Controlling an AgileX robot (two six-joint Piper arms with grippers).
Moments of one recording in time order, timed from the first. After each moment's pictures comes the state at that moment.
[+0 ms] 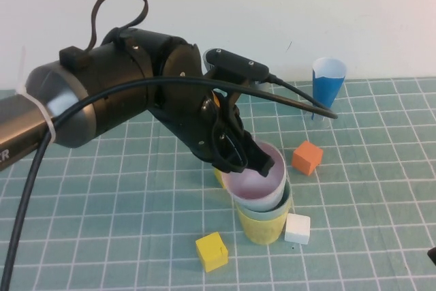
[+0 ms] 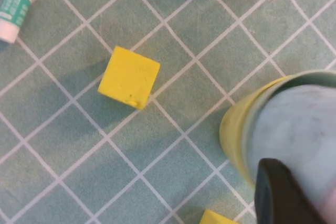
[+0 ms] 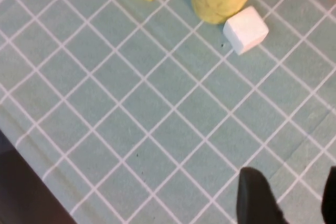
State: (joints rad) right arm 0.53 0.91 -0.87 0.18 1.04 -0.32; left arm -0.63 1.72 -1.43 -0.17 0.86 0.08
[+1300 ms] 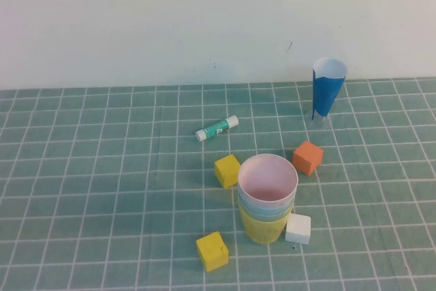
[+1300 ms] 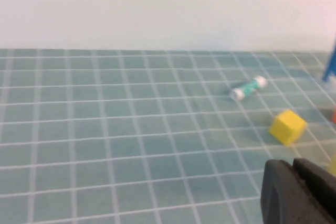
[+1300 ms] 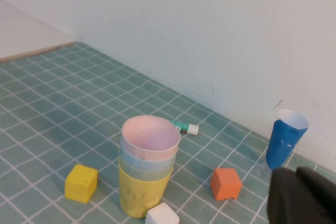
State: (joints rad) right arm 0.53 0.18 -0.48 0.13 0.55 -0.31; left arm -0.63 0.20 -0.49 0.51 0.75 -0.73
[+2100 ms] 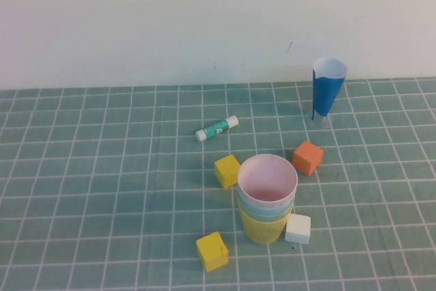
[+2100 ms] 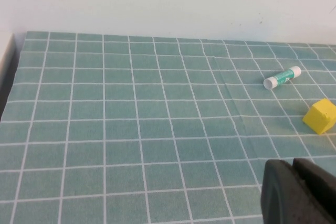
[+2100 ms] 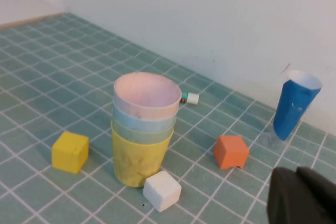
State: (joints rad) right arm 0.53 0.18 -0.23 0.12 0.33 -0.31; left arm -0.63 0.10 -0.43 0.57 0.83 -0.76
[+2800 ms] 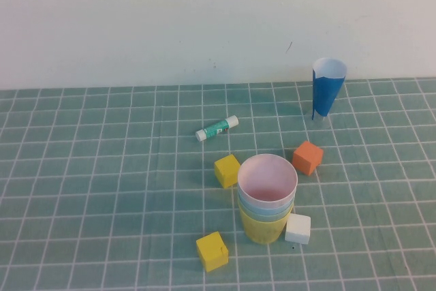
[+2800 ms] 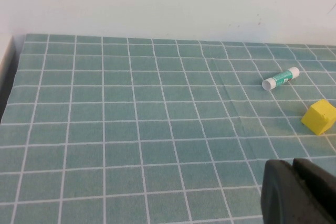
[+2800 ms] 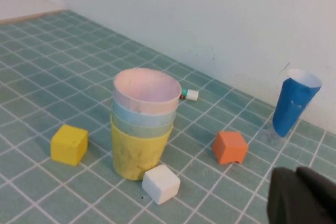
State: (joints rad) right arm 0.53 0.18 -0.23 0.12 0.34 -0.32; left arm -0.63 0.10 -0.43 0.57 0.83 -0.76
